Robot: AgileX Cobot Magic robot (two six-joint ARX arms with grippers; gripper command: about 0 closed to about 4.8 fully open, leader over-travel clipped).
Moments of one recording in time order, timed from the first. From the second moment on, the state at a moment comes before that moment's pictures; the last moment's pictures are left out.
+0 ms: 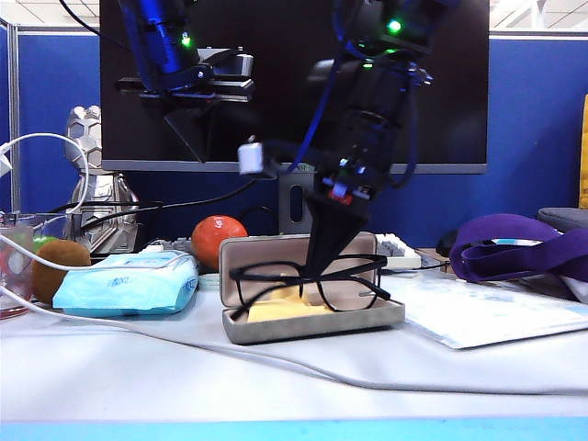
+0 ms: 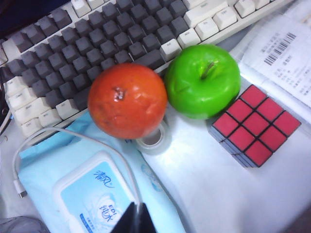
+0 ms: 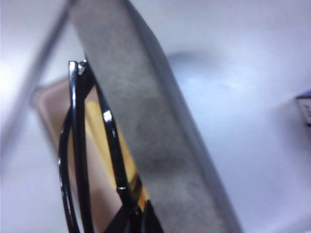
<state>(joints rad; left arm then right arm) -0.48 1.82 1.68 -0.71 -0.16 0.10 0.56 2.00 1.59 -0.87 -0.30 -0.84</state>
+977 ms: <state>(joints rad) -0.48 1.82 1.68 -0.71 -0.11 0.10 0.62 1.96 1.58 -0.79 -0.15 -0.89</state>
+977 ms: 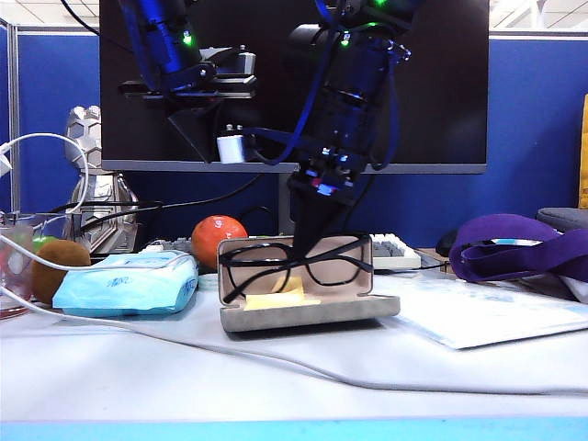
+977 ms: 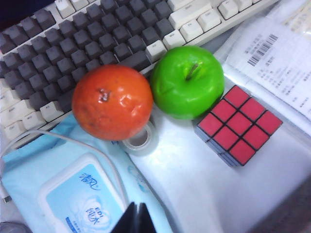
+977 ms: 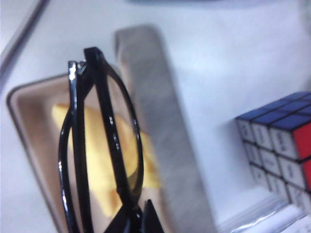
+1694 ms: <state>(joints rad) -0.48 1.82 1.68 -0.72 -0.09 0.09 0.61 1.96 1.48 -0.67 -0.20 -0.90</state>
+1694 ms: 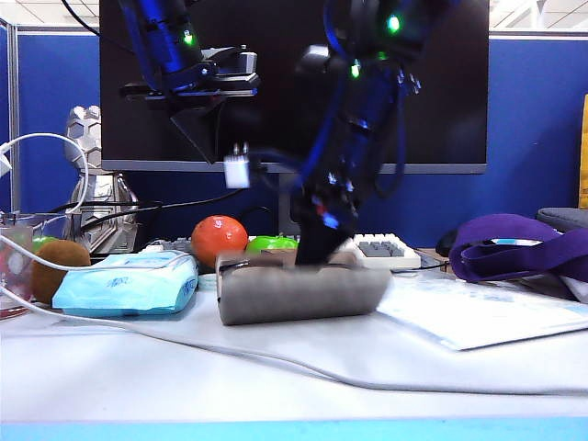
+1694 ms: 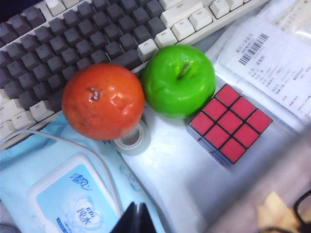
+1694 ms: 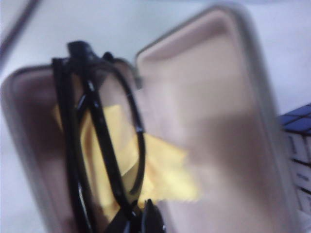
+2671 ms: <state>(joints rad) -0.48 1.82 1.68 -0.72 -0.07 0.08 0.61 1.90 1.44 -0.58 -0.07 -0.98</state>
